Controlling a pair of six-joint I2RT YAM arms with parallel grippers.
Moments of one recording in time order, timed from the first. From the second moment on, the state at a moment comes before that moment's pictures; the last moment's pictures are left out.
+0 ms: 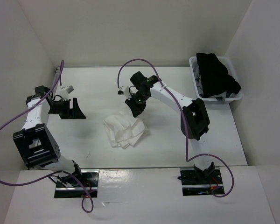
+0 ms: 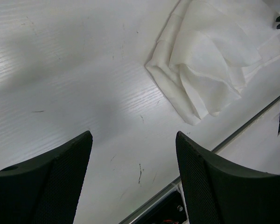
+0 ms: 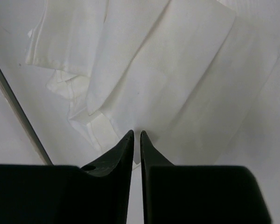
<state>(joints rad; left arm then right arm) 0.42 1.51 1.16 -0.98 0.76 0.45 0.67 2.09 1.87 -1.00 -0.46 -0.40</state>
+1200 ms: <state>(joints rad) 0.43 1.56 1.16 -1.01 0.79 0.47 0.80 2.12 2.18 -1.21 -0.50 -0.48</state>
